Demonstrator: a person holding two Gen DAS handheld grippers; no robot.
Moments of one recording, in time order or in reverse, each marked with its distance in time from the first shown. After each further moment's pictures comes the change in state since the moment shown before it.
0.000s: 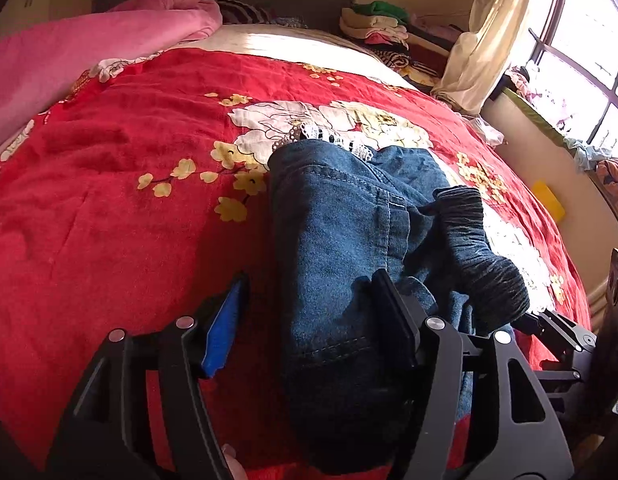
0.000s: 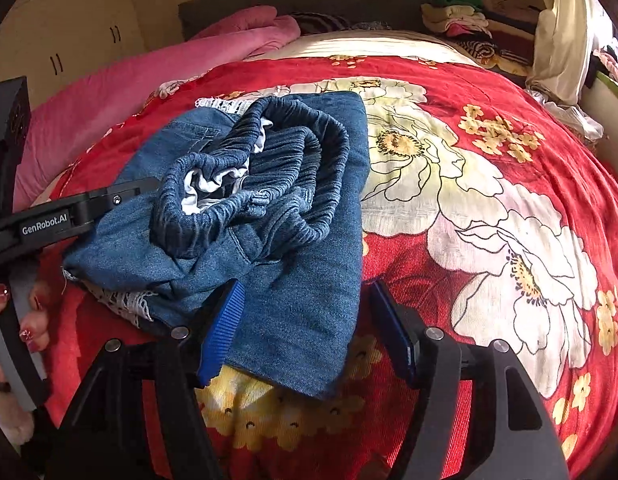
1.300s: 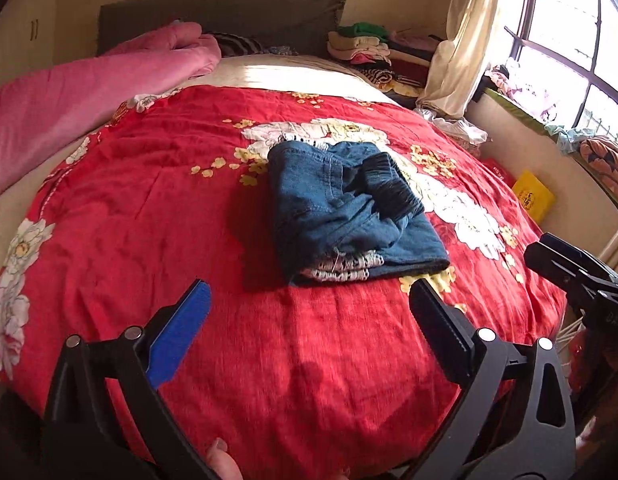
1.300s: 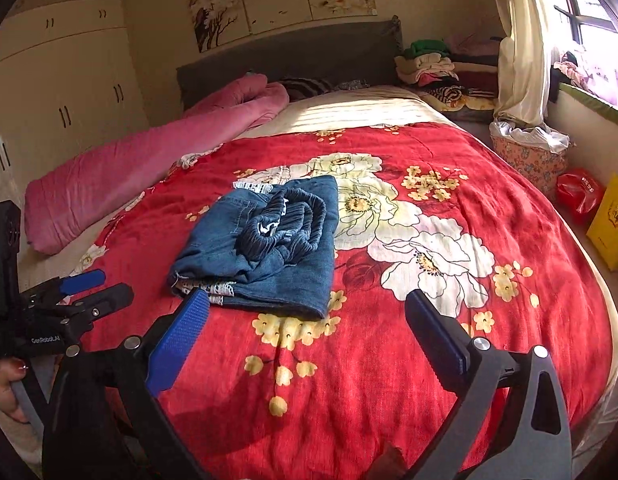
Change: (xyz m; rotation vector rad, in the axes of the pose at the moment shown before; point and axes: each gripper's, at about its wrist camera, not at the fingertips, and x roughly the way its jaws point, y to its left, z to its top) left arm -0.123 -0.032 -0.074 0.068 -0.081 0.039; right arm -0.149 0.014 -0.043 0.056 -0.213 -0.033
